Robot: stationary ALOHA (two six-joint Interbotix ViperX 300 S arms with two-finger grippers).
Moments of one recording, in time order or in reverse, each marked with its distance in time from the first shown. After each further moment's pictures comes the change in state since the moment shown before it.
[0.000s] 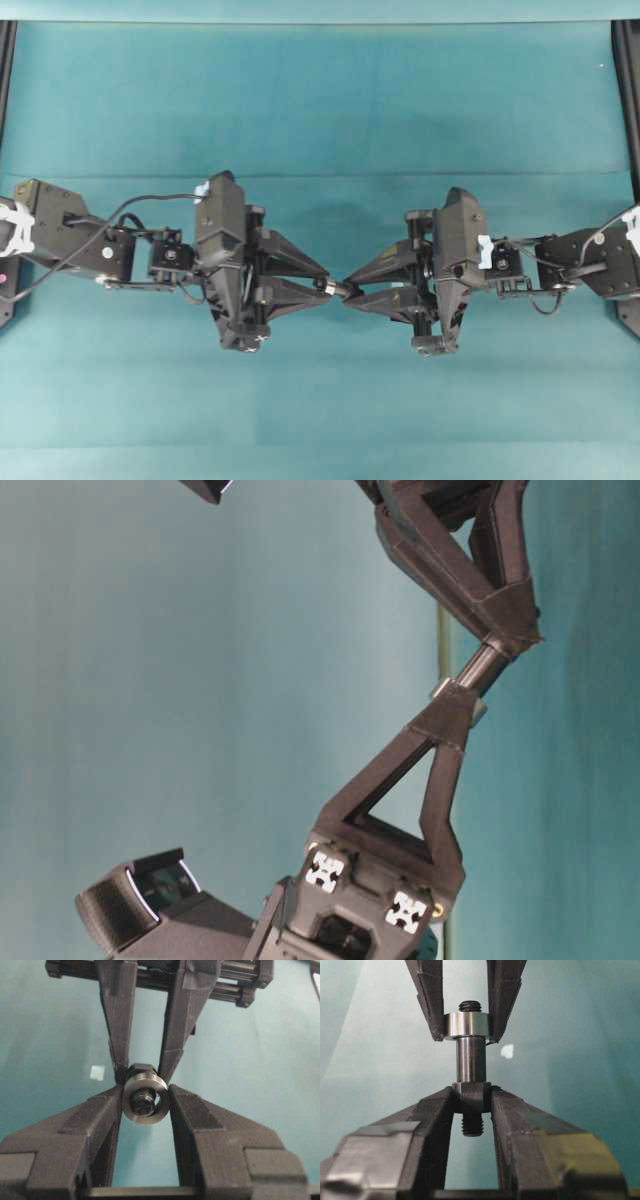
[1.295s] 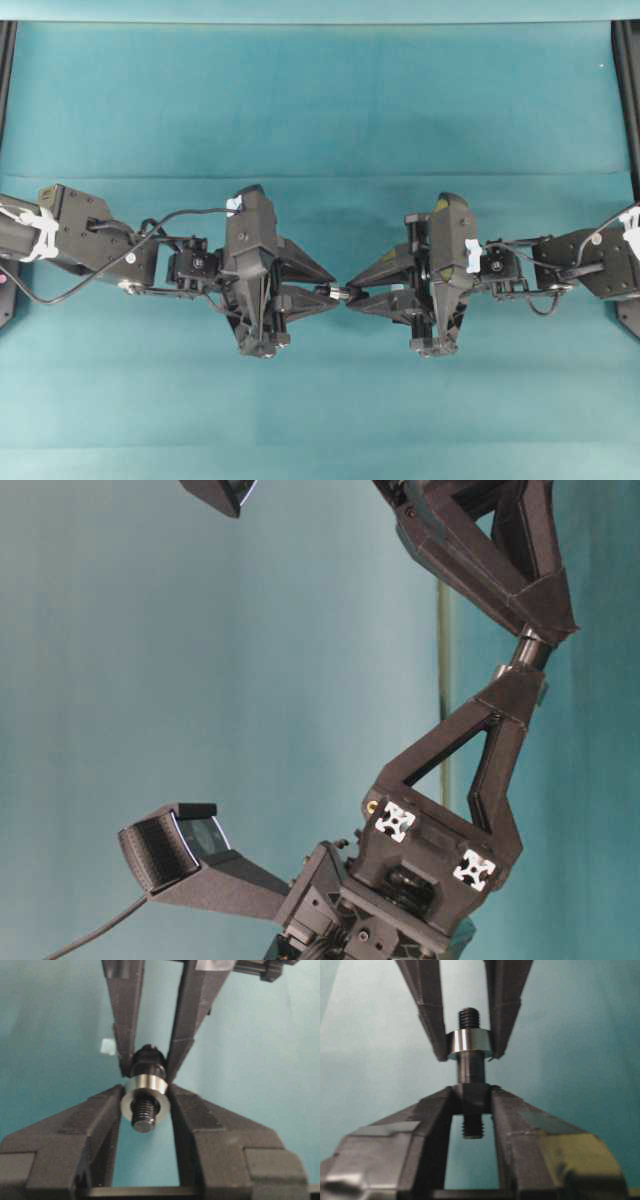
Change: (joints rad) left arm -0.009 0.046 -0.071 0.000 0.181 0.015; right arm 0.000 0.003 -0.009 0.000 0.086 -0.015
